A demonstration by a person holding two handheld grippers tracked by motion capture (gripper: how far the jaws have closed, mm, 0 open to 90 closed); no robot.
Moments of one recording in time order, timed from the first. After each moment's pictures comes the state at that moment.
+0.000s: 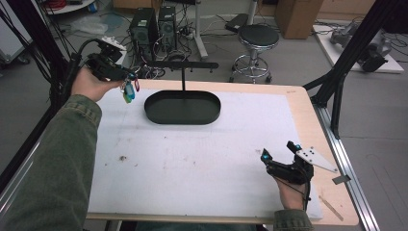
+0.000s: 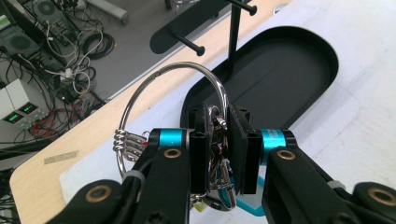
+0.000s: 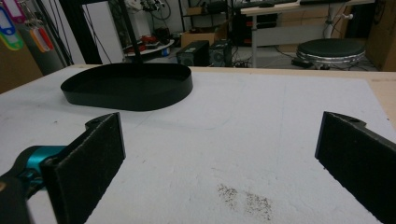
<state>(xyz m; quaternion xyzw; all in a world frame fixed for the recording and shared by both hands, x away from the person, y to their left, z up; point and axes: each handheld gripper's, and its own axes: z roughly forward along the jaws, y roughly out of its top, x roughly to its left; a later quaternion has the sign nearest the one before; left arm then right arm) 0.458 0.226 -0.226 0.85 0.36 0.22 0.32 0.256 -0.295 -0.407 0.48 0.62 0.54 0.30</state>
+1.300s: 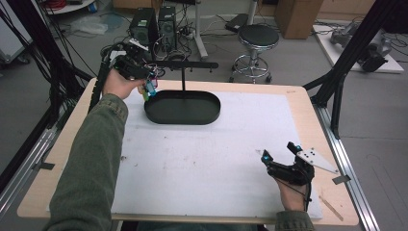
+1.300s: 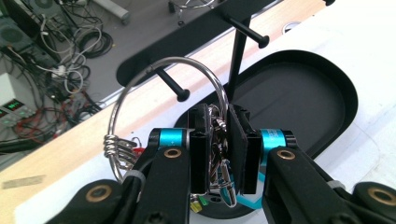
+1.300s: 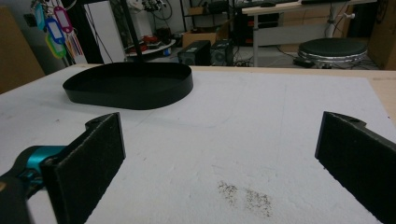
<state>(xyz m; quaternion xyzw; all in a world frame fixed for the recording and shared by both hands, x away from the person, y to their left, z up) 0.498 0.186 -0.259 0.83 0.40 0.21 0.34 0.255 -0.297 -0.409 0.48 0.62 0.55 0.30</state>
